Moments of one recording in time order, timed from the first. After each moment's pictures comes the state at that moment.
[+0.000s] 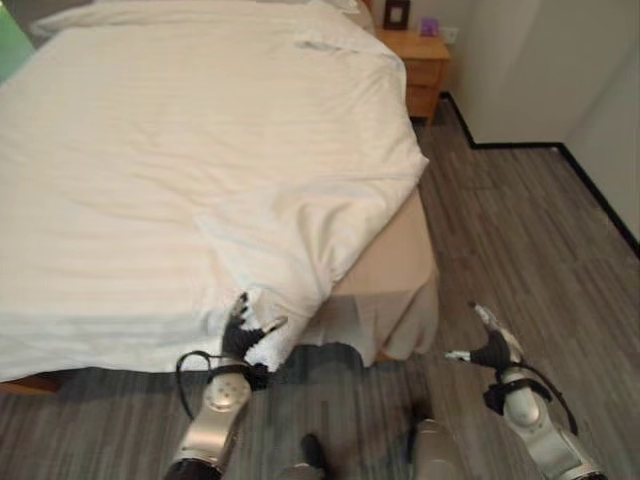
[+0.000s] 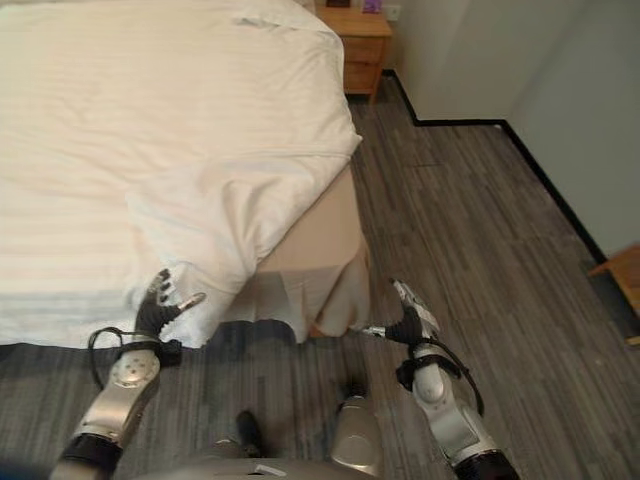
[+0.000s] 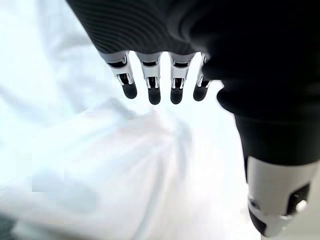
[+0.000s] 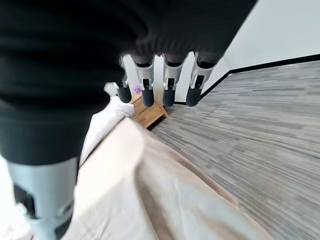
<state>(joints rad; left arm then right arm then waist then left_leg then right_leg) -0.02 0.37 -0.09 0.27 -0.14 -0.02 0.34 0.11 -0.43 0.24 0.12 -0.39 0.04 -0.27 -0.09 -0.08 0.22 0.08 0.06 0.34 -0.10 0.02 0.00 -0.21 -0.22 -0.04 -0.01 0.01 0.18</state>
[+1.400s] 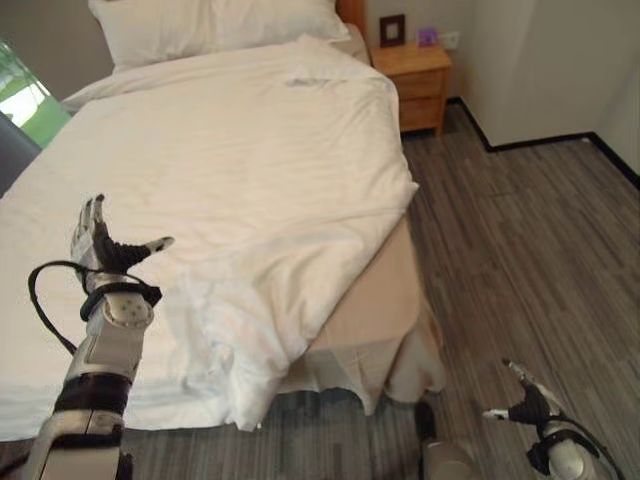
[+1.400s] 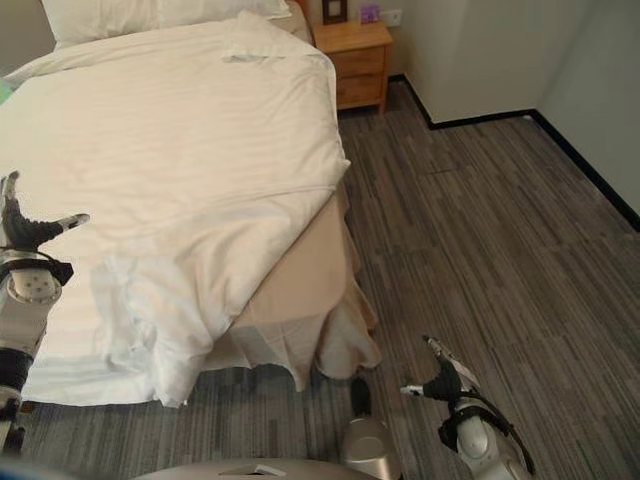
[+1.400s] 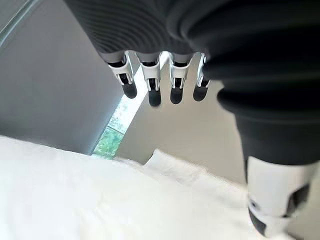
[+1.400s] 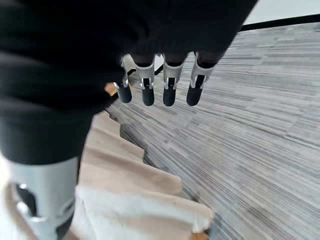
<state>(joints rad) -0.51 0.88 -0.13 0.72 0.25 0.09 0.50 0.31 -0.54 0.17 0.23 -0.39 -0.03 -0.19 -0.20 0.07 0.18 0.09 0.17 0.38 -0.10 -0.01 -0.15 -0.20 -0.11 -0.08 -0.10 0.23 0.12</state>
